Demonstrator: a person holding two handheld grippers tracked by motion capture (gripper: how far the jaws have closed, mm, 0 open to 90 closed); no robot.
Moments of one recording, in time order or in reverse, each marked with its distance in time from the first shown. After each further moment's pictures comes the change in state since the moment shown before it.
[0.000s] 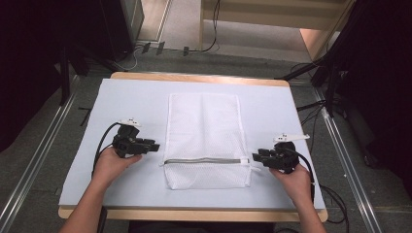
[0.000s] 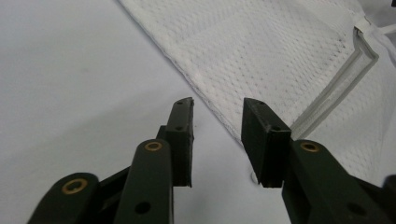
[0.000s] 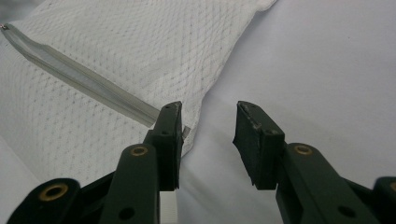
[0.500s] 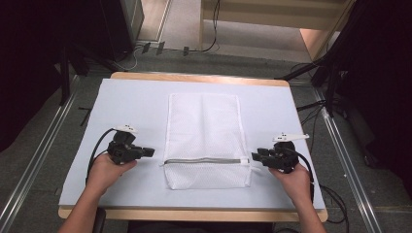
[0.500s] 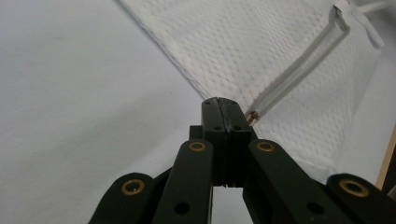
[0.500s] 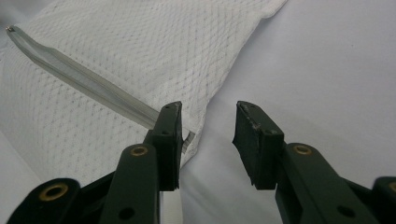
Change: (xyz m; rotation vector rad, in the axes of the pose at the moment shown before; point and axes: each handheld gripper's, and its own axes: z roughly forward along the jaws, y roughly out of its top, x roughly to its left) left arm -0.014 -0.016 -0.011 0.030 -0.031 0.020; right arm 0.003 0.002 0.000 -0.012 0.003 -0.013
